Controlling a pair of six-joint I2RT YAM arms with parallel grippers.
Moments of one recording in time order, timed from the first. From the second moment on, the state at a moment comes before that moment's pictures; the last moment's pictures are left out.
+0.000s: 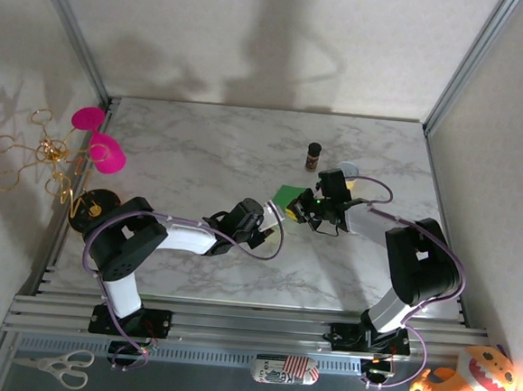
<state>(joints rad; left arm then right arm) -0.84 1.77 0.79 0.29 -0.12 0.22 0.43 1.64 0.84 -0.08 -0.50 1.15</state>
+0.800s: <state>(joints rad) -0.82 1.80 0.78 0.29 -0.06 0.24 0.42 1.64 0.84 -0.10 -0.52 1.13</state>
